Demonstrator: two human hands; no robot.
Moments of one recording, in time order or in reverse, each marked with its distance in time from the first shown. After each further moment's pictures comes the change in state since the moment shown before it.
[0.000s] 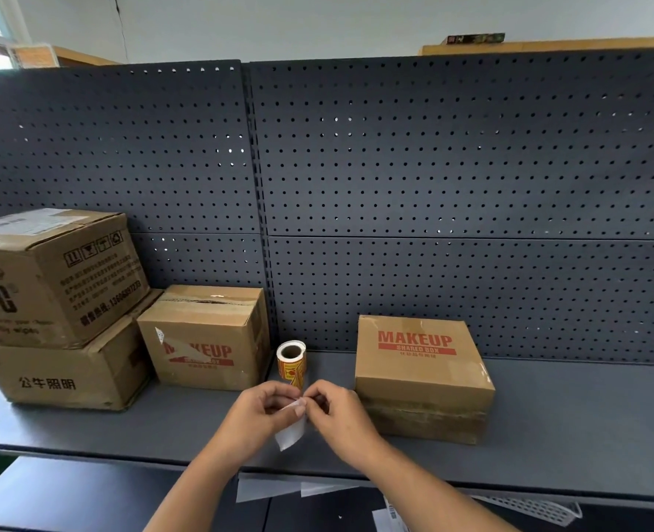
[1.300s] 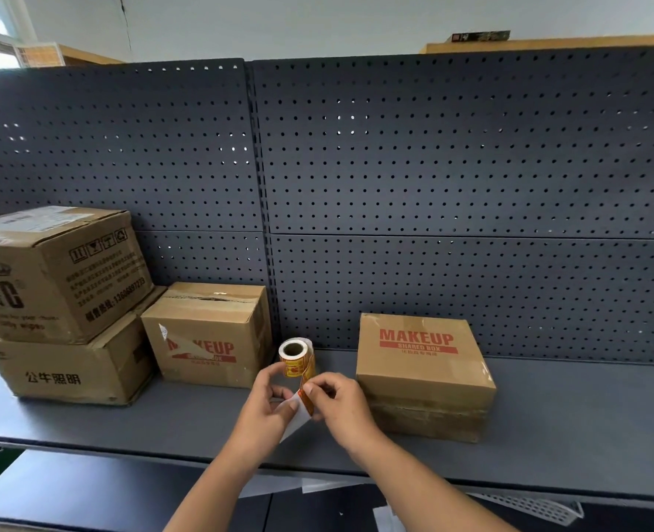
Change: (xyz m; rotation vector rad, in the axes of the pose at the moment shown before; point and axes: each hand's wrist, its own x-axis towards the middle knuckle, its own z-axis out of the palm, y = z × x) left_hand 0.002 -0.014 0.018 -0.045 0.147 0.021; right_hand 0.010 0.003 0.007 0.248 0.111 0.116
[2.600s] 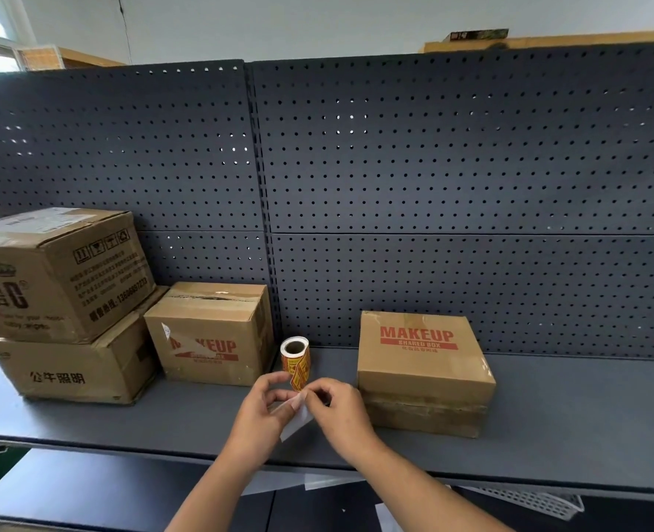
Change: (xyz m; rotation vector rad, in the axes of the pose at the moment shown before) left_hand -0.009 0.002 -0.002 -0.052 0.027 -0.057; right_hand -0.009 0.006 0.007 -0.153 0.013 -0.112
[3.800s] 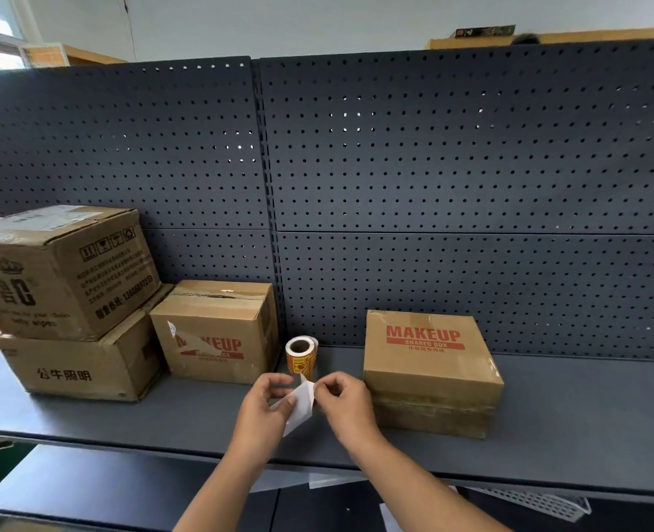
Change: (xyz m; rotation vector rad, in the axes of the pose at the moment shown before) left_hand 0.002 -0.002 0.000 0.090 0.142 -0.036; right_hand 0.009 -0.003 0.005 0.092 0.130 0.209
